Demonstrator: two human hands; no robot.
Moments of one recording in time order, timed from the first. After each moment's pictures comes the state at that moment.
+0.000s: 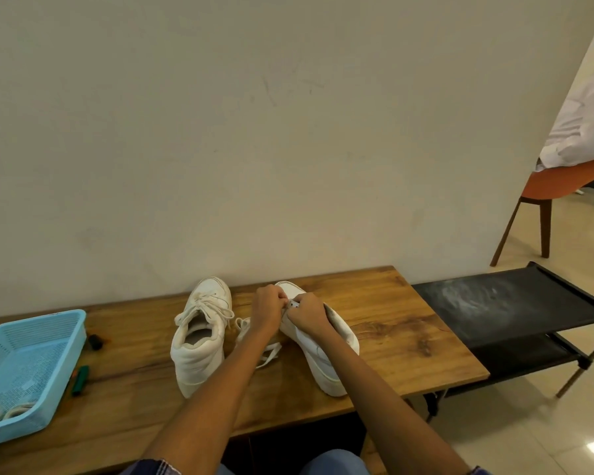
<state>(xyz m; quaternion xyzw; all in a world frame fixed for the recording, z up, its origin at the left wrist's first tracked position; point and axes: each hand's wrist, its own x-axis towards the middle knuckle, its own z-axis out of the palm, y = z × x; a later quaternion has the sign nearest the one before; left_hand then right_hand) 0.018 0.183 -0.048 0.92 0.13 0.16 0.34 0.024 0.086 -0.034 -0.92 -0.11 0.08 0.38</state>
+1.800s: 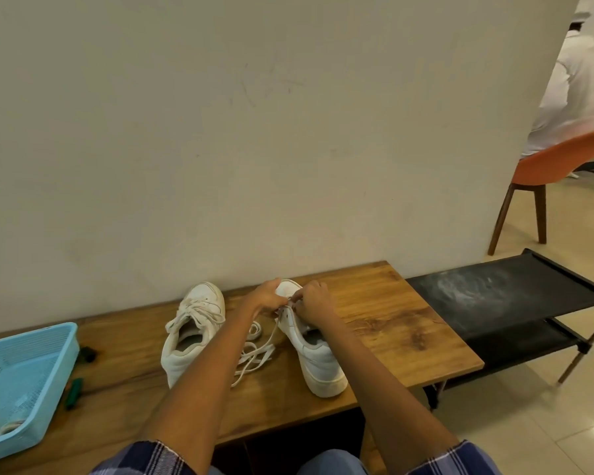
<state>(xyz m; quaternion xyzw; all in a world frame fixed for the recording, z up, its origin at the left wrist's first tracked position) 0.043 0.189 -0.020 0.89 0.11 -0.12 0.43 0.053 0.059 -0.039 -0.96 -0.19 0.01 0.22</state>
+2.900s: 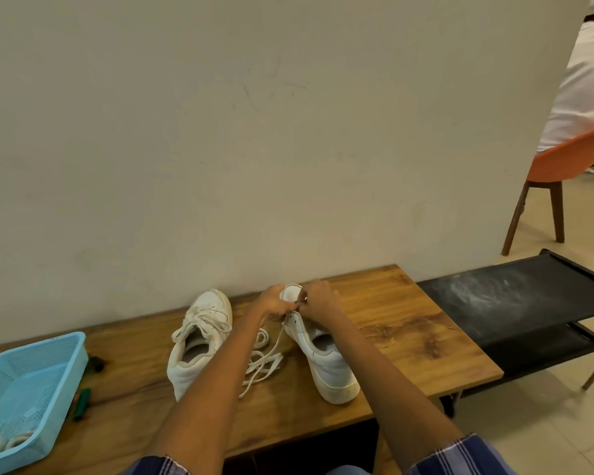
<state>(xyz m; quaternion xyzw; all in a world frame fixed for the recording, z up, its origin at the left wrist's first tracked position) 0.049 0.189 -0.023 0.87 0.14 -0.09 0.46 0.074 0.067 -0.035 -0.96 -0.21 -0.02 0.20</state>
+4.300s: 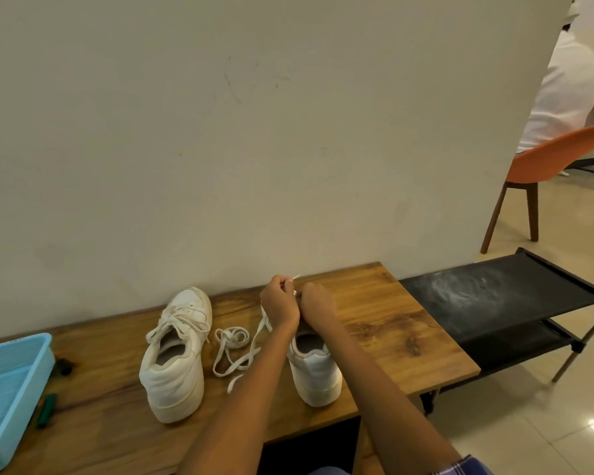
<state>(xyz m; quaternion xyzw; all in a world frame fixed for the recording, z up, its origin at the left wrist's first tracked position) 0.051 0.113 -0.042 0.78 0.21 0.31 0.49 0.076 0.051 -0.043 -0.96 -0.13 -0.02 0.24</state>
